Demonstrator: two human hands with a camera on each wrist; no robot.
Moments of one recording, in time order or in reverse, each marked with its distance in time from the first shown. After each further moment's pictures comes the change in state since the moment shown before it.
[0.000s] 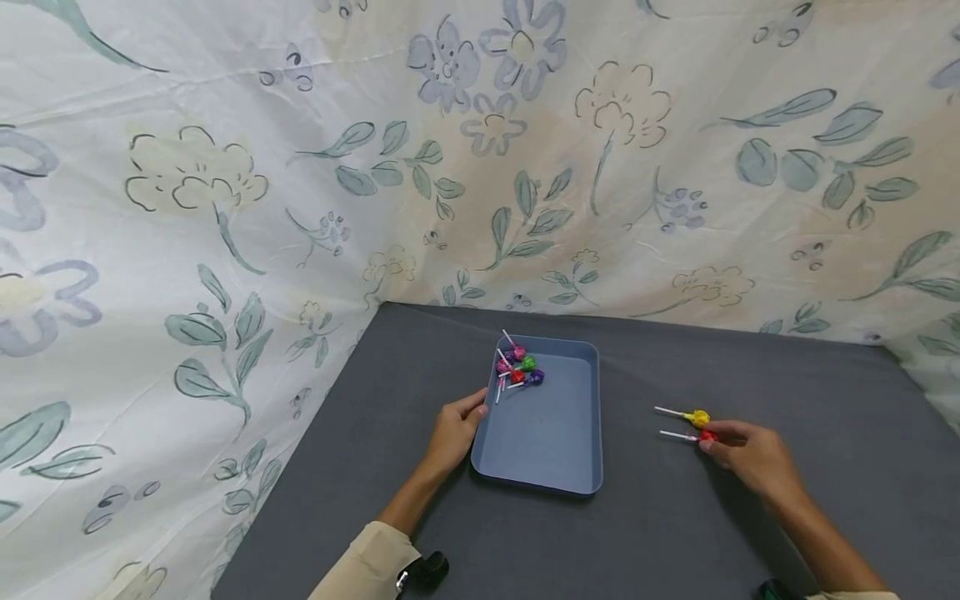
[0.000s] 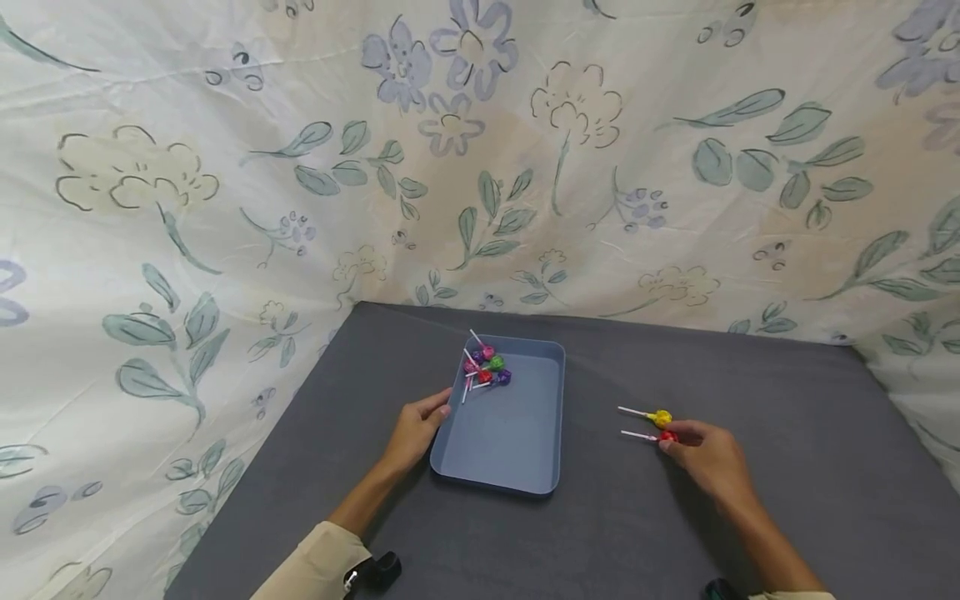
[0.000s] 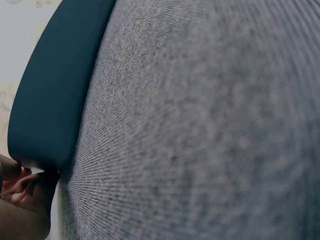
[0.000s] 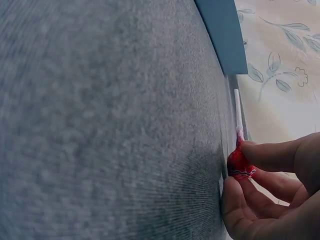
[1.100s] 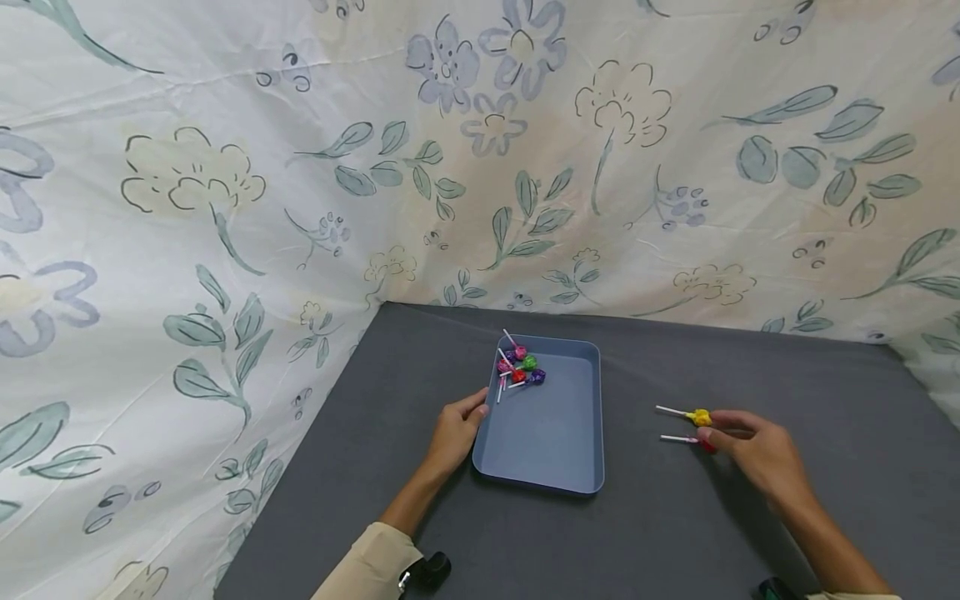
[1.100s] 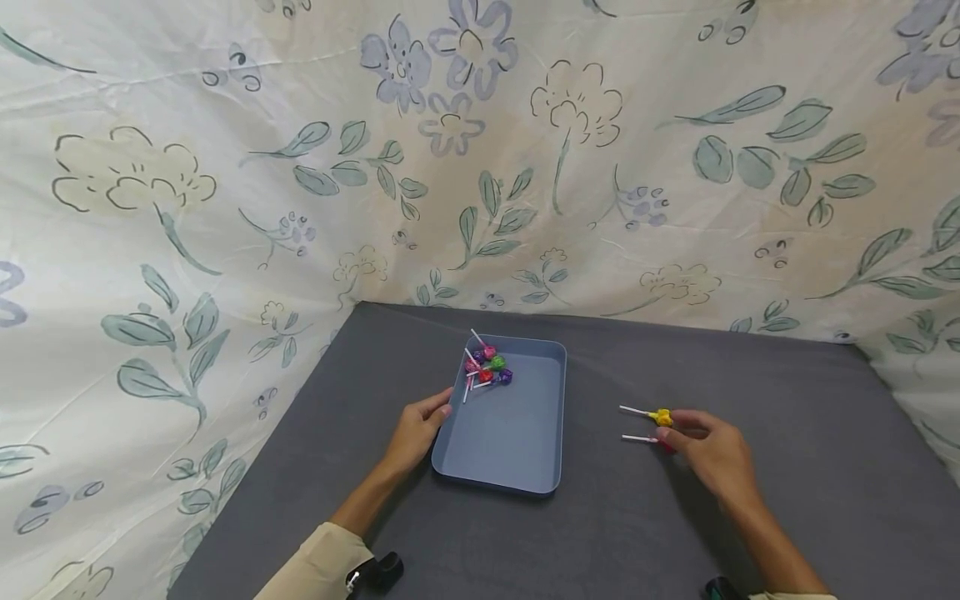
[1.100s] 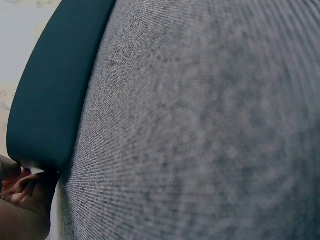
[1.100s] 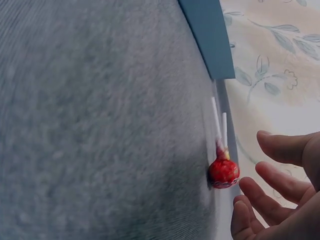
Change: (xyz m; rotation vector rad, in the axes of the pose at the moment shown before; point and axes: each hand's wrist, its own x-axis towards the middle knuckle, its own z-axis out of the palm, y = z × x) left_hand 0.000 0.002 0.001 0.026 0.011 -0.001; right_hand 0.000 -0.008 -0.003 -0.011 0.063 0.062
